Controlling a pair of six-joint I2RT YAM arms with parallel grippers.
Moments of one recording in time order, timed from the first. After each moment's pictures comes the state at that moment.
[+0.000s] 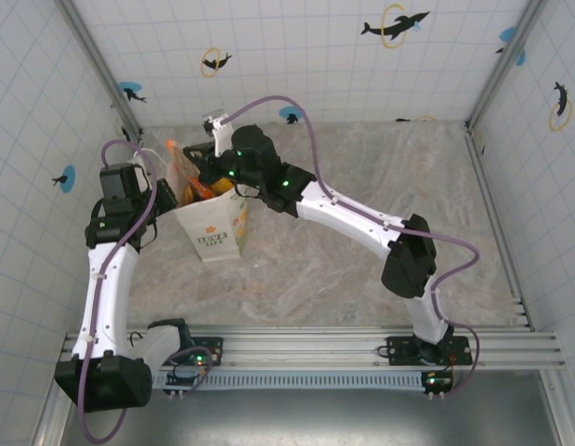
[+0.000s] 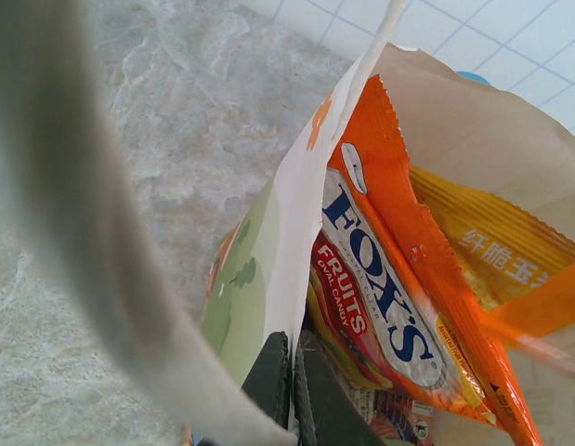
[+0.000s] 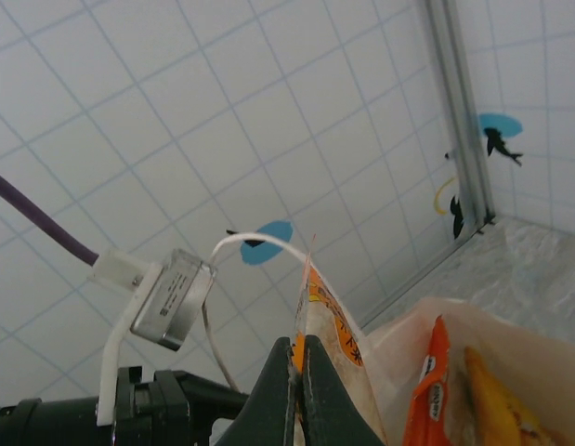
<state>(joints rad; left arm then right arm) 0.08 1.03 1.06 -0.70 0.19 -0.34 1.02 2.05 2.00 -0.03 -0.12 0.41</state>
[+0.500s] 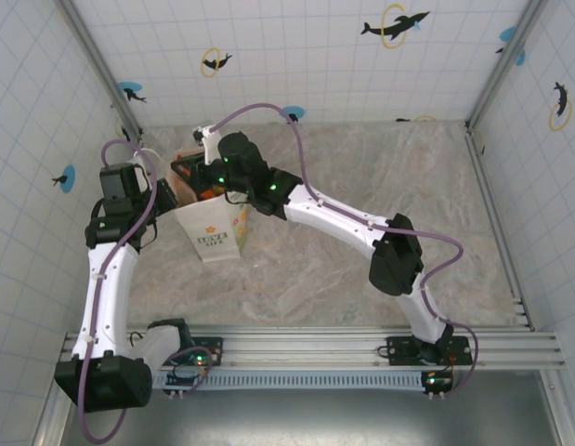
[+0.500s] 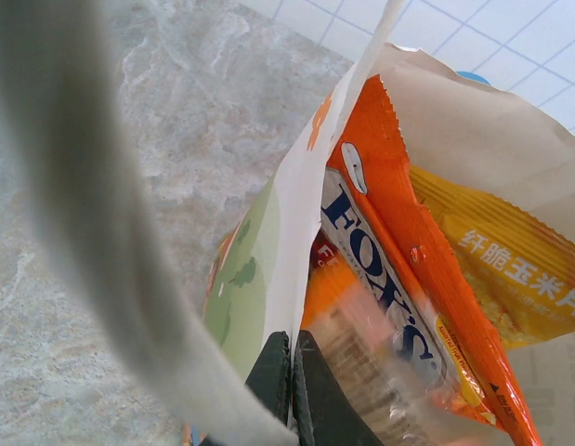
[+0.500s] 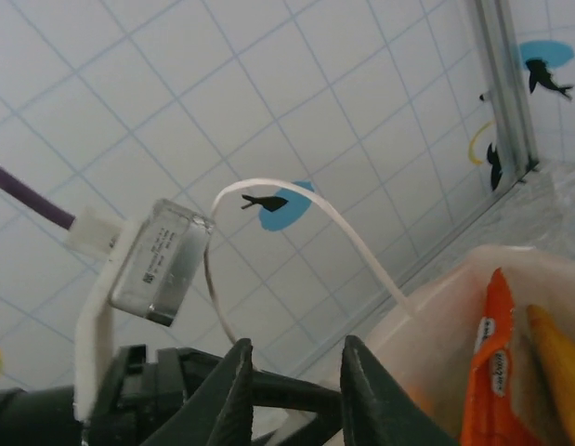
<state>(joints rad) 0.08 1.03 1.06 -0.70 0.19 -0.34 1.04 2.14 2.08 -0.08 -0.16 0.49</state>
